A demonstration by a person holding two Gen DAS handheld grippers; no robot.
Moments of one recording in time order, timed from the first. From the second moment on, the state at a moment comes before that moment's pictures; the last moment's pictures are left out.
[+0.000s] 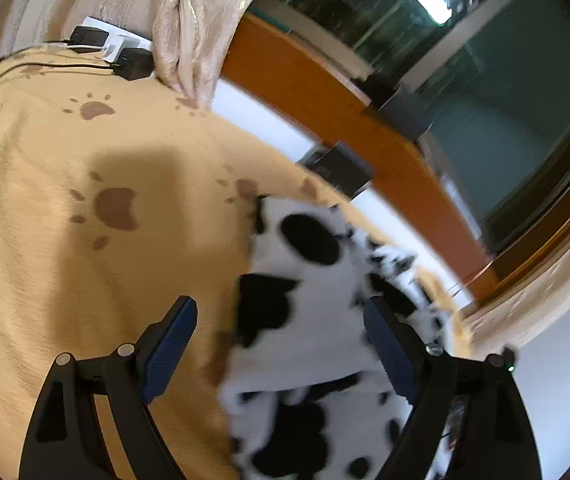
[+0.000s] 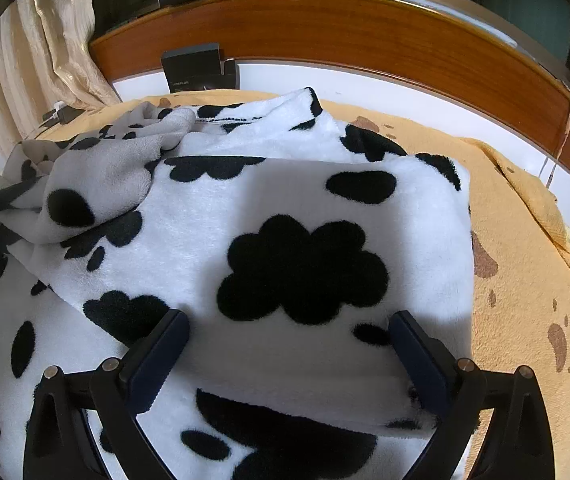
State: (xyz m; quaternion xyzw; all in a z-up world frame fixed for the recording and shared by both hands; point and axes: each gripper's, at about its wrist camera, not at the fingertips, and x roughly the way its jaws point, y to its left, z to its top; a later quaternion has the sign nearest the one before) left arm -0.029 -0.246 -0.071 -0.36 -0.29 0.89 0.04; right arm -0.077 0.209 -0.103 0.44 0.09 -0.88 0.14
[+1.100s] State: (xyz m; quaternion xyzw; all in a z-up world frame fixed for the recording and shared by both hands) left arm -0.022 -0.240 -0.095 -0.41 -0.29 0.86 0.08; right arm -0.176 0.006 -0.039 0.44 0.18 -0.82 0.32
